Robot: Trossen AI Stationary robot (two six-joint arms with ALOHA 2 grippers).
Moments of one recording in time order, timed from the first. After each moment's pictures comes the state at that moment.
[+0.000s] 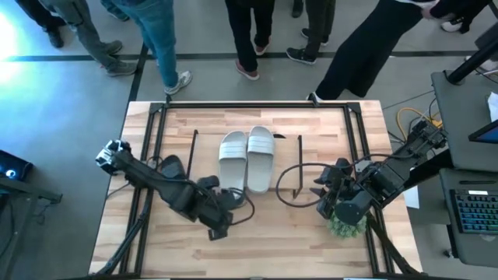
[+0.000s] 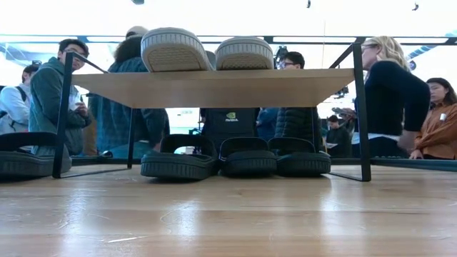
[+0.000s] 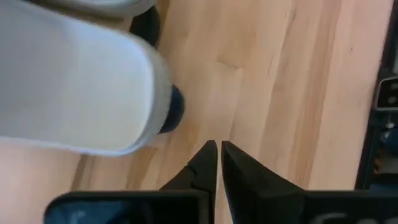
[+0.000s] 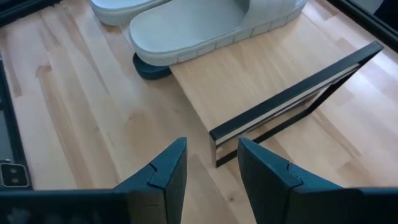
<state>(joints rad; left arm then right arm) -0.51 1.70 1.67 -1.18 -0.27 -0.70 0.69 1.30 1.34 -1.21 0.65 1.13</state>
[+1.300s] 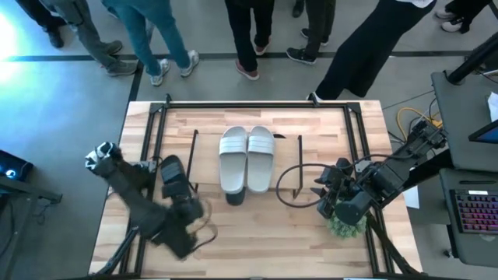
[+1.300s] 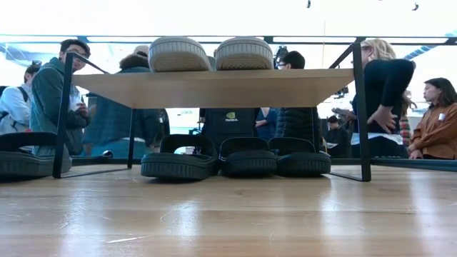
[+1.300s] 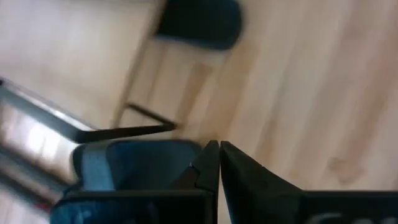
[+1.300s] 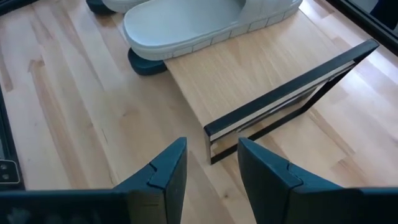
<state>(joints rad) -0.76 1.64 1.62 -1.56 -0.41 -1.07 0.69 1.30 1.33 -1.23 0.65 1.13</state>
